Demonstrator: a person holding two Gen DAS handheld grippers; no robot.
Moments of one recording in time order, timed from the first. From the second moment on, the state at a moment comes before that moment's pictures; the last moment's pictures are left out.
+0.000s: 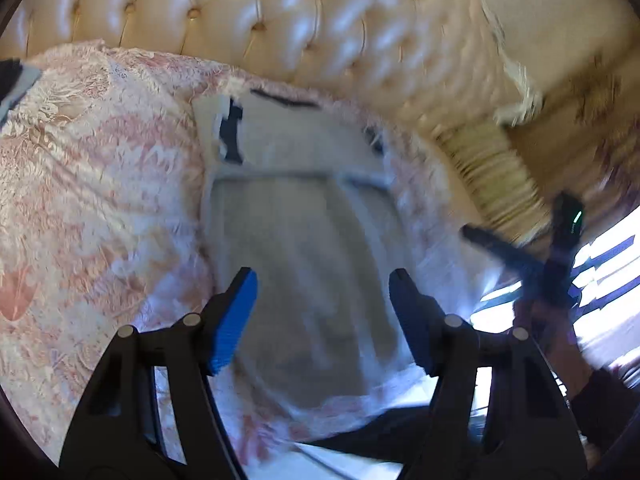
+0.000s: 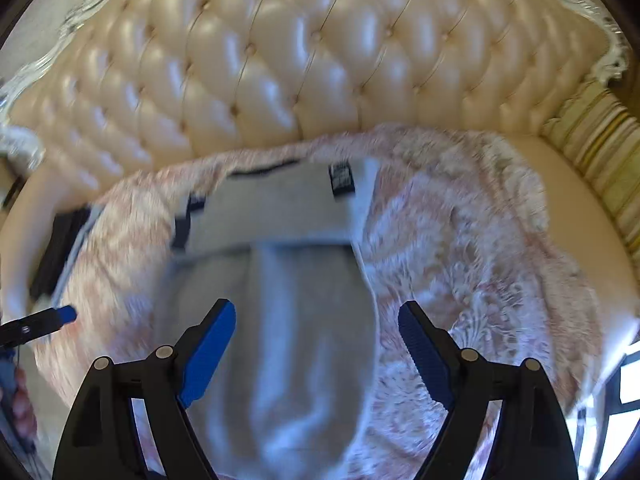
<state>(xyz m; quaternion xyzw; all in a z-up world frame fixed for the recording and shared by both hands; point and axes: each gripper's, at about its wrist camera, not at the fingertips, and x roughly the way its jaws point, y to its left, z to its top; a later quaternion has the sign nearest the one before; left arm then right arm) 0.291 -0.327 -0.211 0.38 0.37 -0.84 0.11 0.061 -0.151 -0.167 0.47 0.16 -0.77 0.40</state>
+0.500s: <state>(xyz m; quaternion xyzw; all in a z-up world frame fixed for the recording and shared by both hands) 0.349 -0.233 -0.247 0.37 0.41 -0.82 0.16 0.099 -0.019 -0.215 0.43 0.07 -0.77 0.47</state>
